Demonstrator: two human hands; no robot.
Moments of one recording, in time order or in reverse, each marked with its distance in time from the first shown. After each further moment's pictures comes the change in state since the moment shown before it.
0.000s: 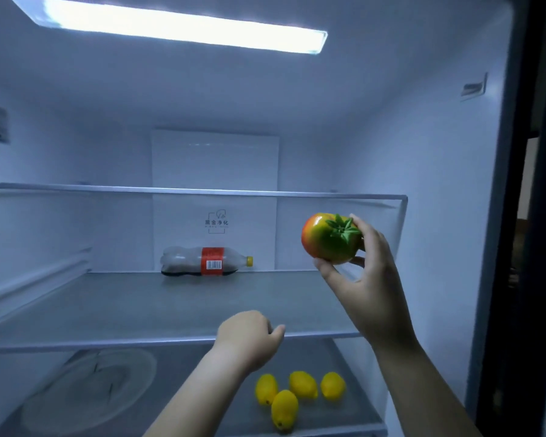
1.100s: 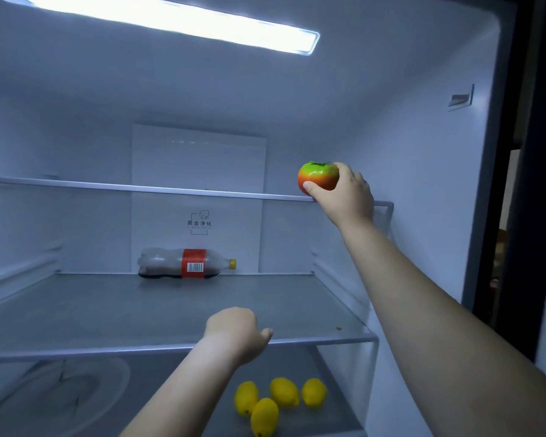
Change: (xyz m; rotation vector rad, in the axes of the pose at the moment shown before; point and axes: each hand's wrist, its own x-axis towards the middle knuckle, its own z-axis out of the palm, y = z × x) left_hand 0.021 0.011 -0.009 0.122 -0.097 -0.039; right_hand 0.147 0.034 0.036 -0.361 -0.028 0.257
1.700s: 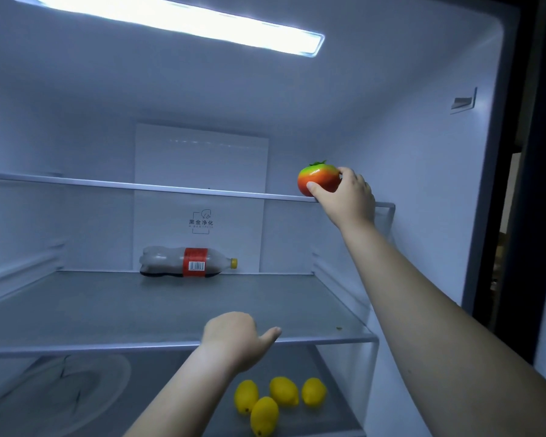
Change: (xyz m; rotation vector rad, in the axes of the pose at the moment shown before) left_hand -0.011 -0.003 0.004 -0.047 0.039 0.009; right_hand 0.000 0.001 0.003 -0.020 0.023 0.005
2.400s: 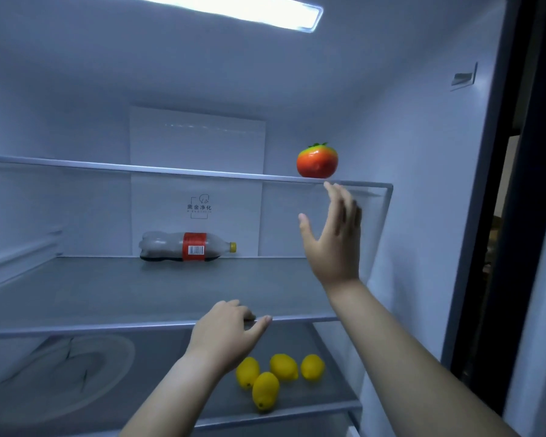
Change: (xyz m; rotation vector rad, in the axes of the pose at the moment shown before) left_hand -0.014 -0.022 0.033 -0.257 0.230 0.056; right_hand -0.099 0.031 0.024 0.086 0.315 -0.420
